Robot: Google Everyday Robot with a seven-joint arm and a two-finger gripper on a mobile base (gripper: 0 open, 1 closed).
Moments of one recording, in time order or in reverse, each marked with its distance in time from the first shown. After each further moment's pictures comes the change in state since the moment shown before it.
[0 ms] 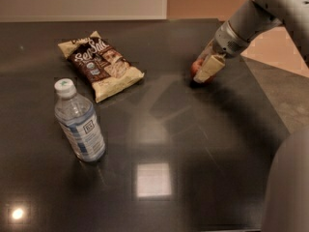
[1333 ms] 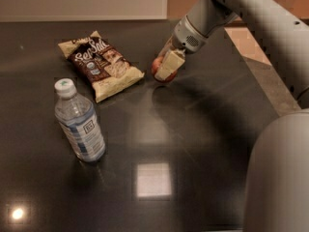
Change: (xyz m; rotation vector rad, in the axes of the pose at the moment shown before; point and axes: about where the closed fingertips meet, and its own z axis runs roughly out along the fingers) arm -0.108 0.033 0.043 -0.106 -0.093 -0.105
